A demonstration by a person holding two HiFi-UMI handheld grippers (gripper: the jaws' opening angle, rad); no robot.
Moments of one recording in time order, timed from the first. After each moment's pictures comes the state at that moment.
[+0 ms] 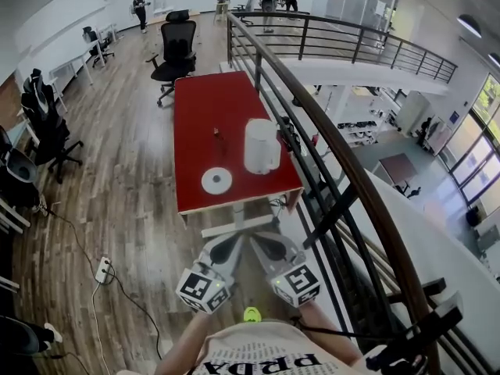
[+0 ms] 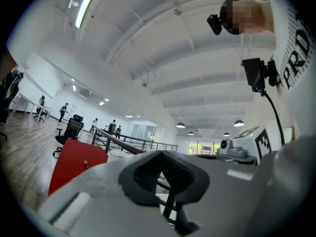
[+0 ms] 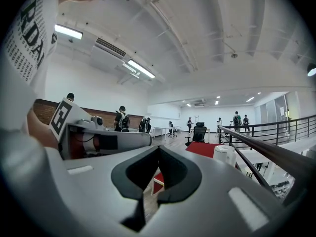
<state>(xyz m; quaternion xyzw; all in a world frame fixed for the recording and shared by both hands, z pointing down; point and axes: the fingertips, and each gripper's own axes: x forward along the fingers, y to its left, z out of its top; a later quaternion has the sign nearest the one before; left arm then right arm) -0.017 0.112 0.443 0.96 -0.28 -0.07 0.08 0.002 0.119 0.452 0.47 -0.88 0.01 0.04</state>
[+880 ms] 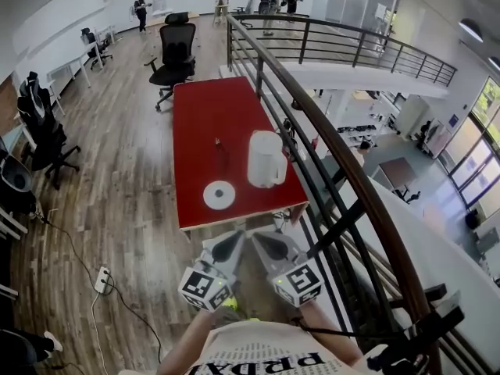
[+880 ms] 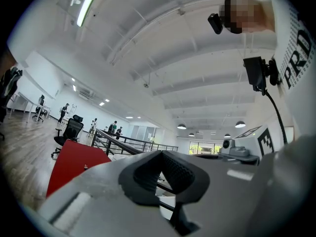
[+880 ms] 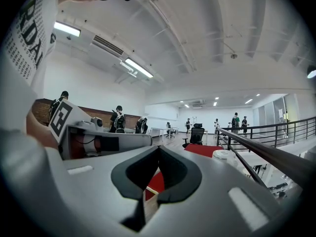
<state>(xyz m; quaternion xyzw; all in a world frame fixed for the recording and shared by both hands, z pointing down) -0.015 0.037 0.444 0.96 -0.27 -0.08 0.08 0.004 0.045 0.451 0.48 -0.88 -0.01 0.04</state>
